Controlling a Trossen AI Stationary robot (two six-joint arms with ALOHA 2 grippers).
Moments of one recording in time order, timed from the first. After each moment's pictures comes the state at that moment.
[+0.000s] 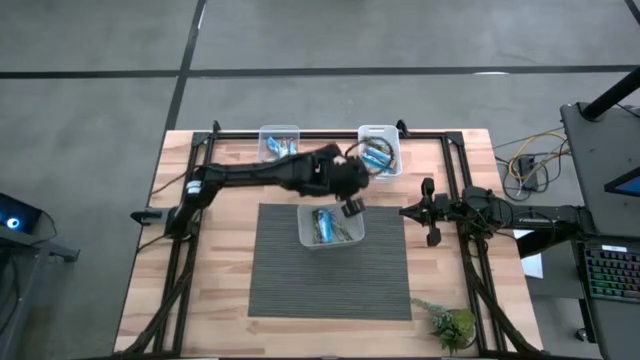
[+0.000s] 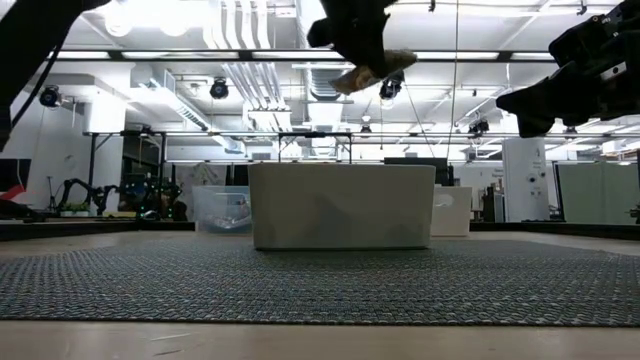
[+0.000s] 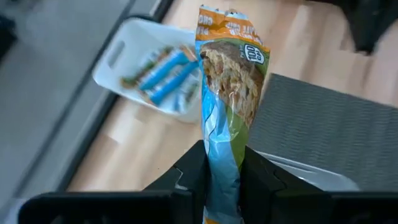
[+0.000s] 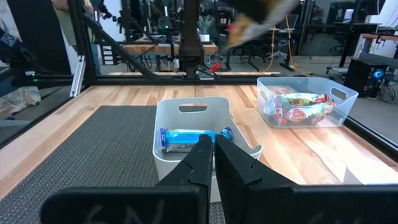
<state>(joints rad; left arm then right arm) 0.01 2.07 2.22 -1.04 -0.44 -0.22 -0.11 0.18 0.01 0.11 -0.10 0.03</state>
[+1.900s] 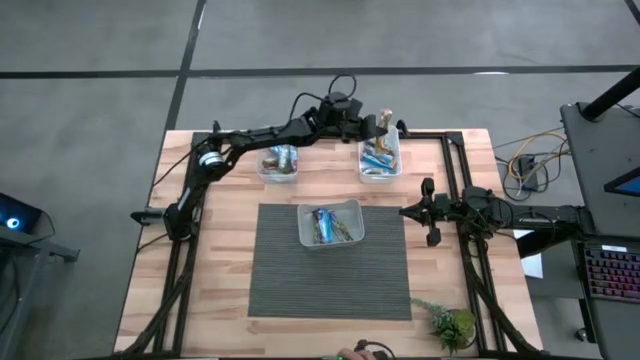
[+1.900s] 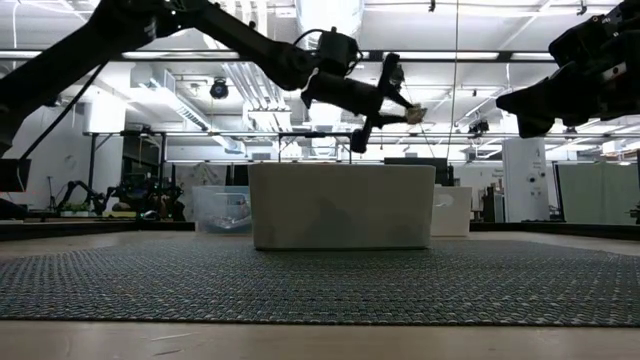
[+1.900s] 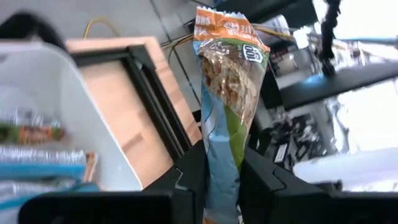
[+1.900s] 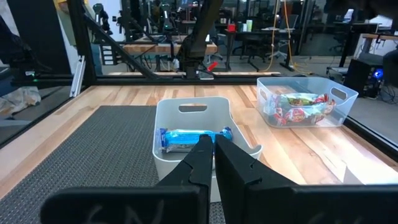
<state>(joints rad) 0.46 2.20 1.91 0.10 0.35 -0.99 -0.11 0.18 0.01 0.11 -0.10 0.03</state>
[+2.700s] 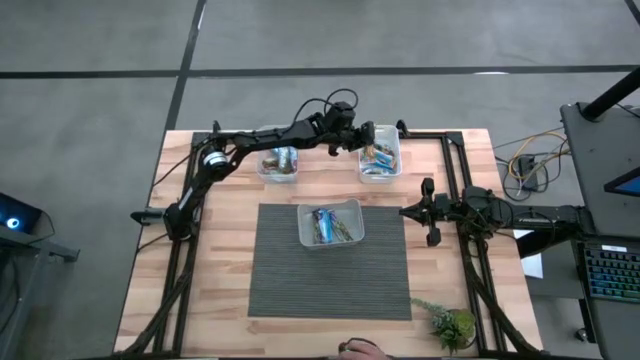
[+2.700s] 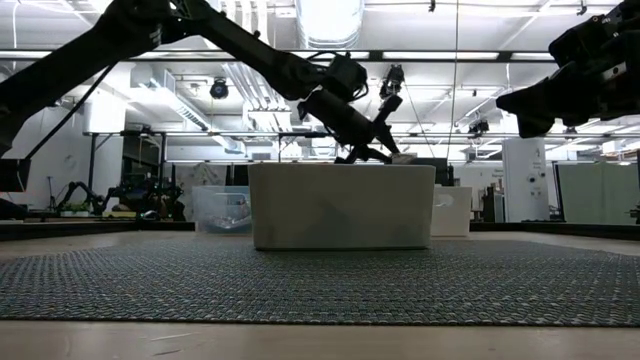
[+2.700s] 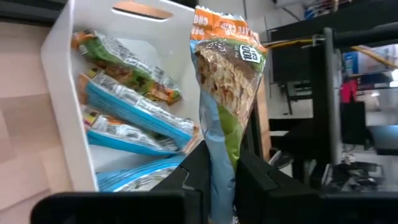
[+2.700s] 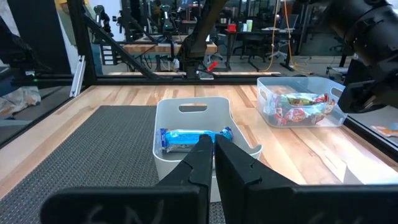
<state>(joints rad) 0.46 2.24 1.91 -0.16 0.18 -1.15 -0.11 0.18 0.01 0.11 -0.10 0.03</state>
